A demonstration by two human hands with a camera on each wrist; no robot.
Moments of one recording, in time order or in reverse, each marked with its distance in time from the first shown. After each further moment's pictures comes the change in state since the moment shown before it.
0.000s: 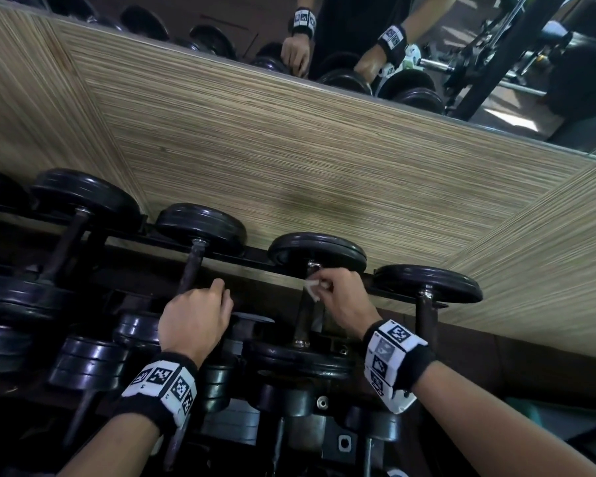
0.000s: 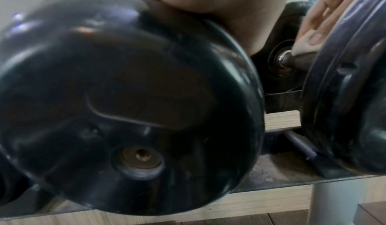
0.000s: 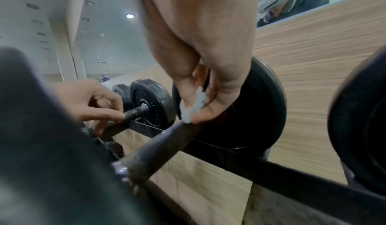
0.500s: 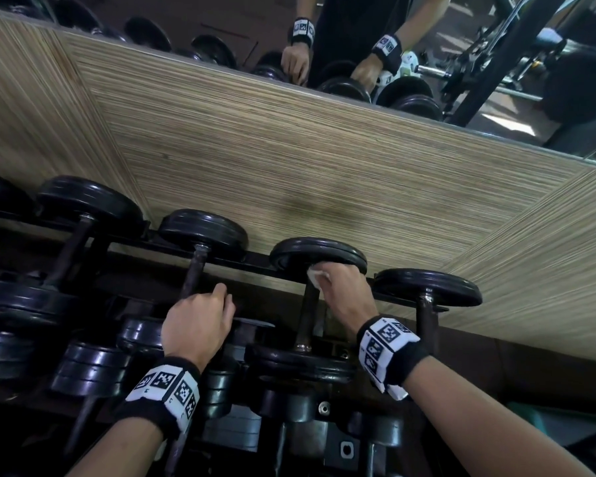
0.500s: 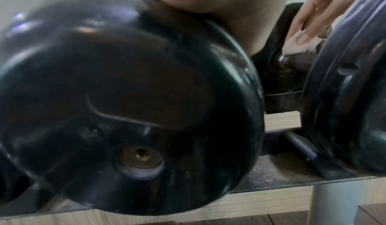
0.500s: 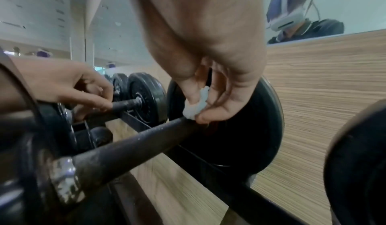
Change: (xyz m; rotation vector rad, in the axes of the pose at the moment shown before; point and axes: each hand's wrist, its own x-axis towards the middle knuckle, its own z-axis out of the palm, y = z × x) left_hand -0.001 0.000 -0.005 -0.018 -0.010 0.002; right_hand 0.011 -0.009 -0.002 -0.216 0.055 0.037
